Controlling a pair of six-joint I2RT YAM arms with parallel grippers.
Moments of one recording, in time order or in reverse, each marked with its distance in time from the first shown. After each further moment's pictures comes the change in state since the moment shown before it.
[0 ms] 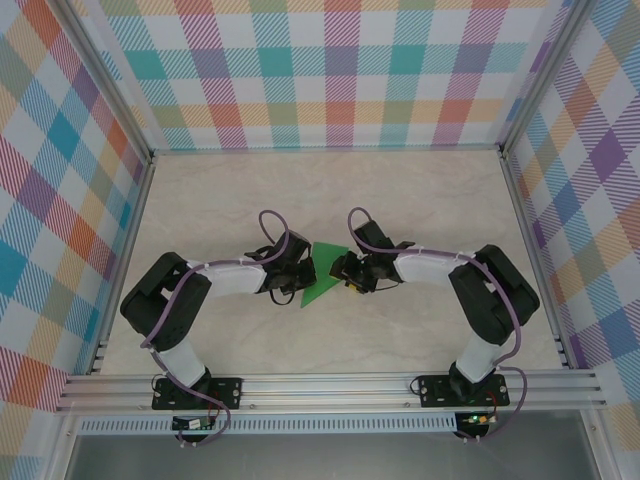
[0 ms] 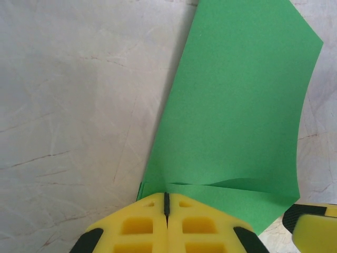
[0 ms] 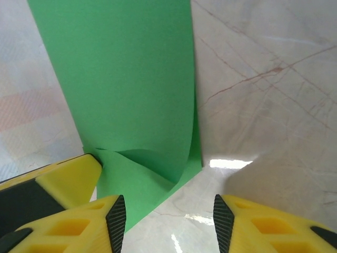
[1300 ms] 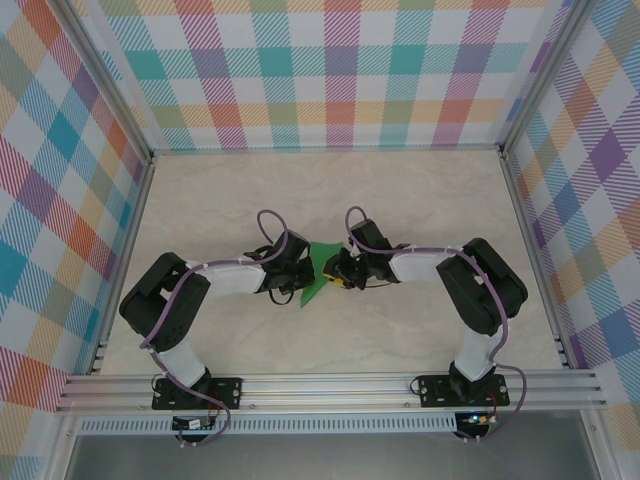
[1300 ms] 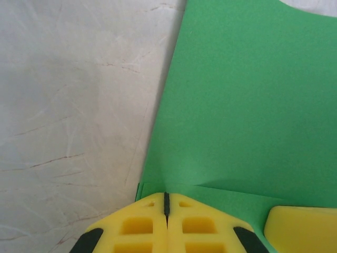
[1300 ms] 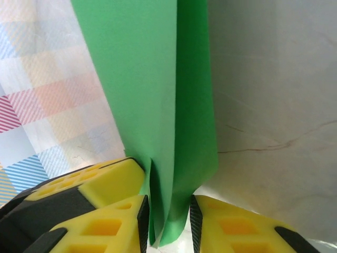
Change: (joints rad) left arm 0.005 -0.006 0.000 -0.010 -0.014 -0.004; right arm -0.008 0.072 -0.014 0.203 -0.135 0.069
